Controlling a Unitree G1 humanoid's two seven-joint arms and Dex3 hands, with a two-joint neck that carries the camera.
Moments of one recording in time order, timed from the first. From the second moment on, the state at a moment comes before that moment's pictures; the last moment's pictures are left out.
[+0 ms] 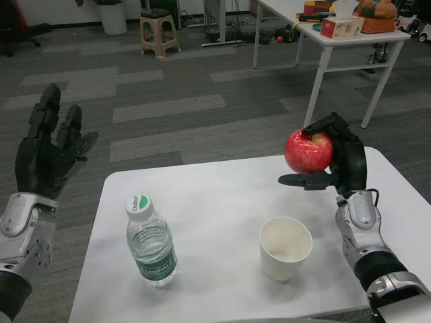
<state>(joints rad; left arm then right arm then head) -0.45 0.40 -0.25 0.58 -0.74 -0.67 -0.21 -0.26 -0.43 0.00 0.68 0.43 -0.87 -0.04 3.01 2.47</state>
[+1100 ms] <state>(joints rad) -0.35 0.37 -0.19 0.46 -0.74 -0.66 -0.21 -0.06 -0.42 -0.06 0.61 0.43 -0.87 -0.06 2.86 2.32</state>
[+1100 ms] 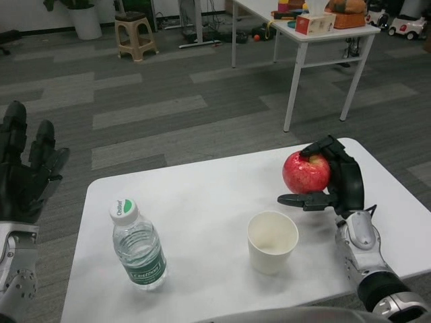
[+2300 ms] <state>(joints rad) -0.34 0.37 -0.20 0.46 -0.74 -0.66 -0.21 0.00 -0.38 -0.21 0.80 0.42 -0.88 -0.04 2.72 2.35</state>
